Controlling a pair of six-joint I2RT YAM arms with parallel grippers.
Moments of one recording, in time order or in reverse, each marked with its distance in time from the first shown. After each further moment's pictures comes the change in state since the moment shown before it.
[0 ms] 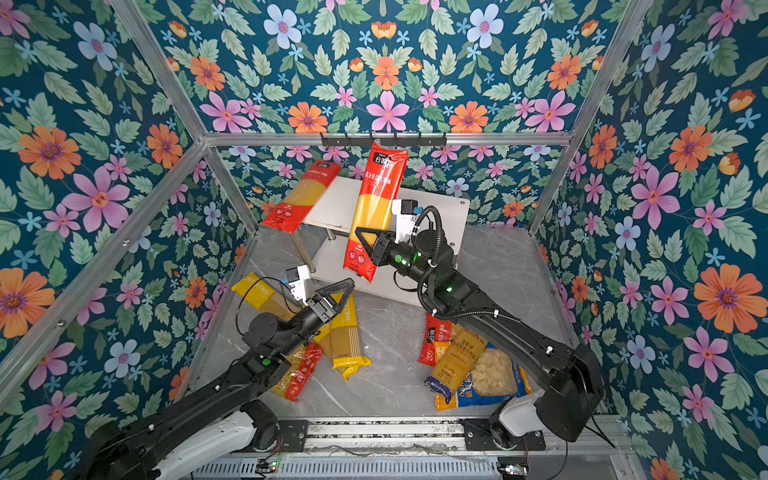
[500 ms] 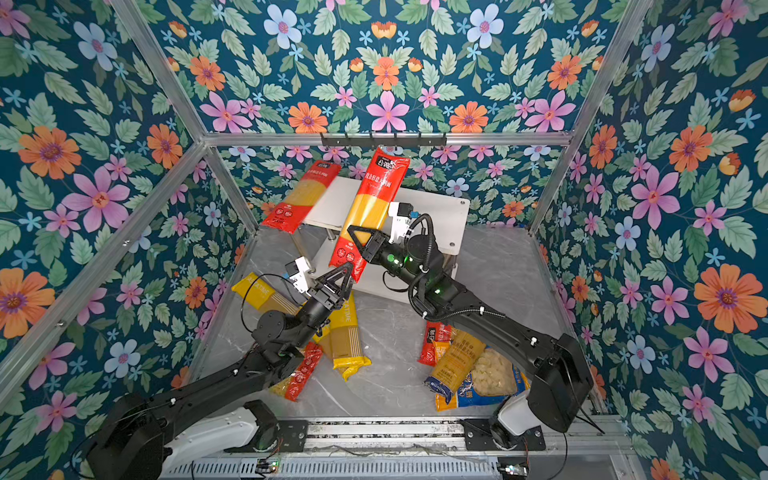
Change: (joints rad) left arm -0.047 0.125 0.051 0.233 -0.182 -0.071; right arm 0.035 0.048 -0.019 0.140 0.040 0.192
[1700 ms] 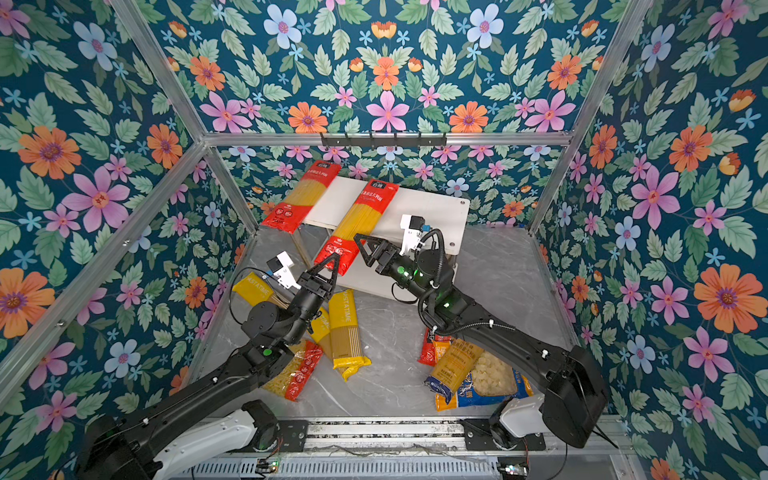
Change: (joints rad) left arm 0.022 -0.114 0.143 -0.373 -0.206 0.082; right arm 0.001 -0.126 -0.189 0.060 0.050 0.019
